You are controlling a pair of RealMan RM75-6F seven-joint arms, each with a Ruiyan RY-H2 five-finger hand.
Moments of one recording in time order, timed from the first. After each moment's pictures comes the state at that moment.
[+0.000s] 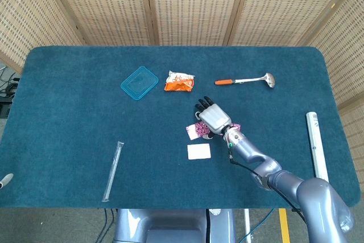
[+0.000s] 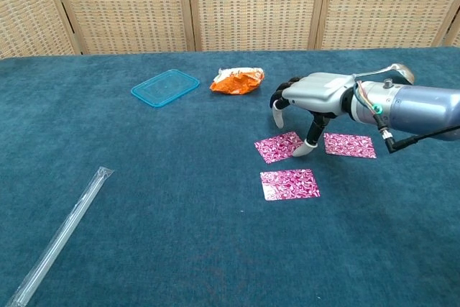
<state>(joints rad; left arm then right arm) 0.00 -0.90 -0.03 -1.84 1.40 1.52 0.12 0.97 -1.77 0.10 -0.81 -1.45 0.70 0.00</state>
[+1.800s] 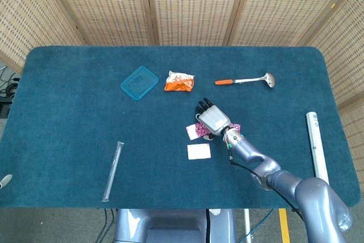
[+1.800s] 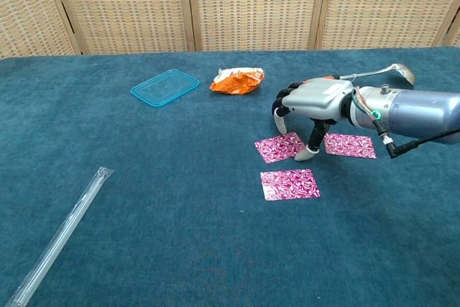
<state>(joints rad) 0.00 -0.90 -0.03 -1.82 1.40 1.51 0.11 0.98 -1.77 0.07 -0.81 -1.45 0.68 -0.04</state>
